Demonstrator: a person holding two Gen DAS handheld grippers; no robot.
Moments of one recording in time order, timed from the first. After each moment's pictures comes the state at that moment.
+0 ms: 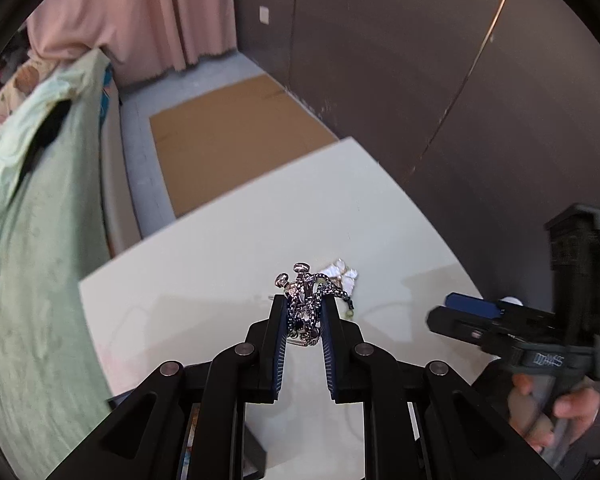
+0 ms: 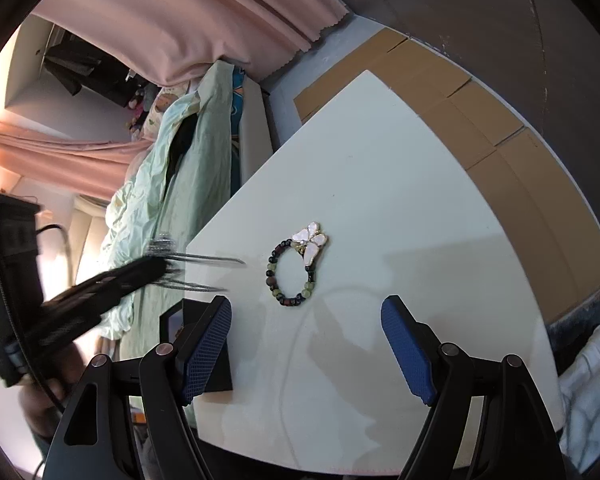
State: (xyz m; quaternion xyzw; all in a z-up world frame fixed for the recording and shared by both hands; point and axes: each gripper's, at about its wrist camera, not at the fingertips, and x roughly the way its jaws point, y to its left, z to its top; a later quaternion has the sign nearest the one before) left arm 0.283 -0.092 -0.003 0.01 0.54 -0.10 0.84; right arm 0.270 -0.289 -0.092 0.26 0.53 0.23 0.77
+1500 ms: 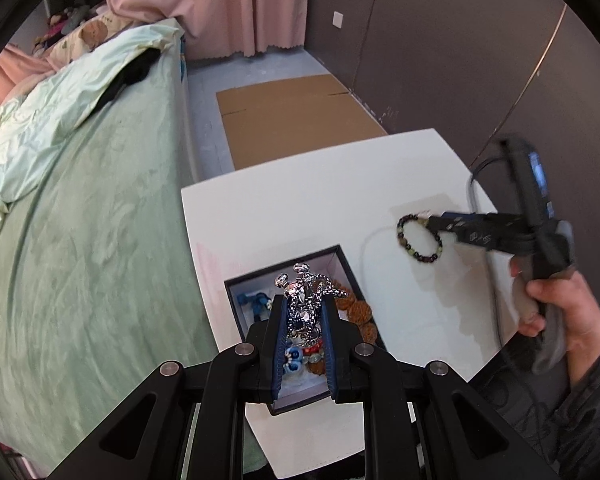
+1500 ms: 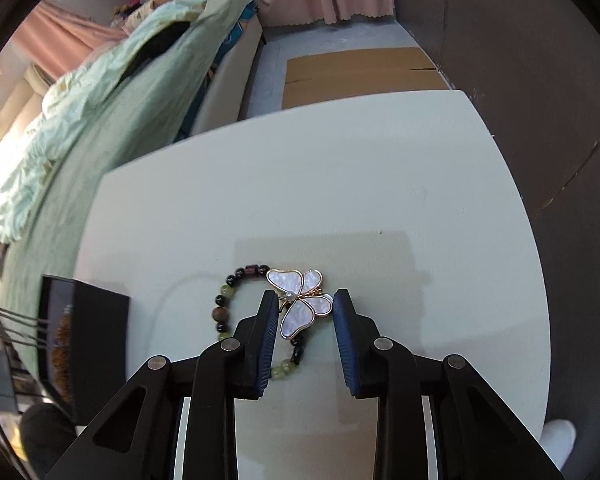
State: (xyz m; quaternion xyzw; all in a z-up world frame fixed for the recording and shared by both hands) left arm 0.192 0.023 -0.014 -0.03 0.54 -0.02 0.84; right arm 0.309 -0.200 -0.098 0.01 0.56 0.21 0.81
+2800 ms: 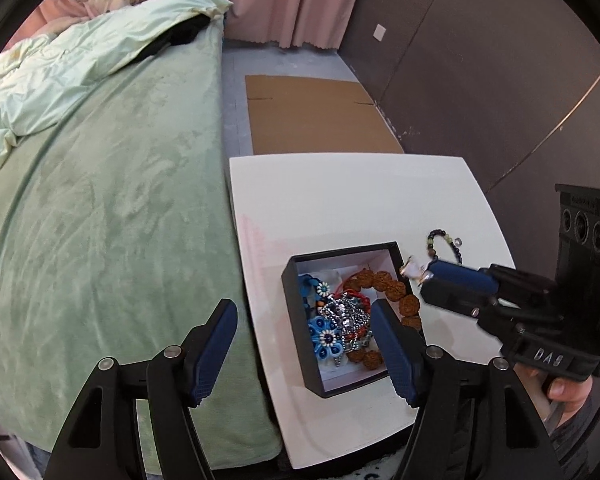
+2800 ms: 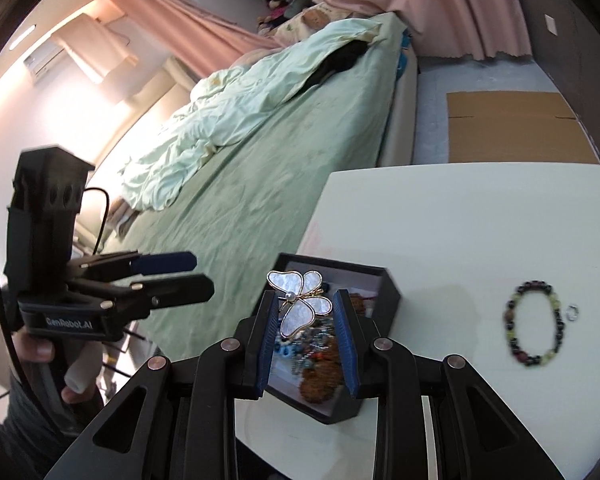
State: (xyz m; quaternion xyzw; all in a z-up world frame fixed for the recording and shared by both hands) left arm 0.170 0.093 -0.020 -0.13 0.53 0.00 0.84; right arm 0.219 -0.072 -0.046 0.04 0.48 0.45 0.75
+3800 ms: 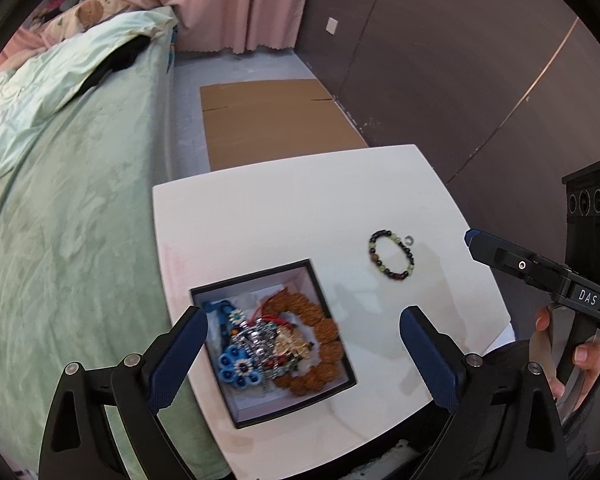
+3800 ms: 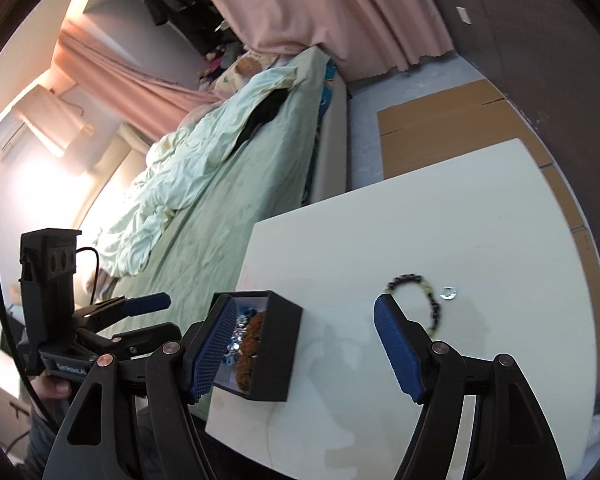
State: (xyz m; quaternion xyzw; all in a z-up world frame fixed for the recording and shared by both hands) left arm 0.202 0.020 -0.012 -0.10 0.53 -0.06 0.84; right arm 0.251 -0.197 -0.028 0.14 0.47 0.35 0.80
